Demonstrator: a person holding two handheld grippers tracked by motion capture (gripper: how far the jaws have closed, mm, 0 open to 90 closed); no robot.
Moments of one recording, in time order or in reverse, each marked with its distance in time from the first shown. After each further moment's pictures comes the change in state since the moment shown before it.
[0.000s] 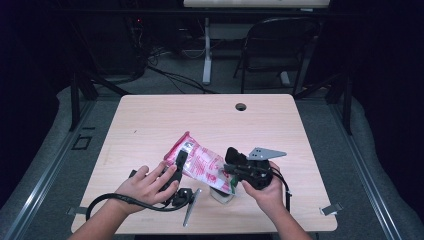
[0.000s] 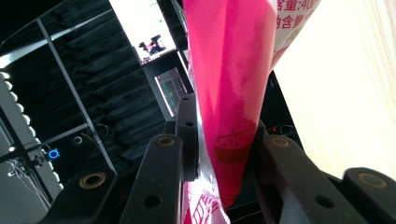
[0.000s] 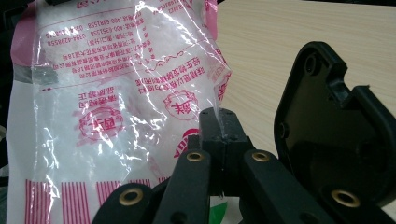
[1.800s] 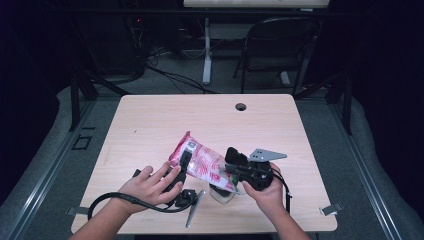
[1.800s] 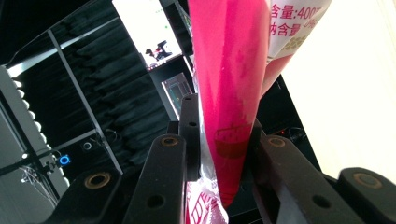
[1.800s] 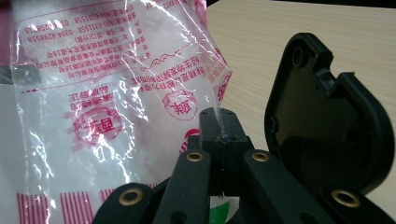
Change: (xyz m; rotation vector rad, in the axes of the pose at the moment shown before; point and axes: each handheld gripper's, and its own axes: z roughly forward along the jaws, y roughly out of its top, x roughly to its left) left arm 0.005 0.007 0.000 -0.012 0.018 0.029; right arm -0.002 -0.005 0.000 -0.009 -0.034 0.001
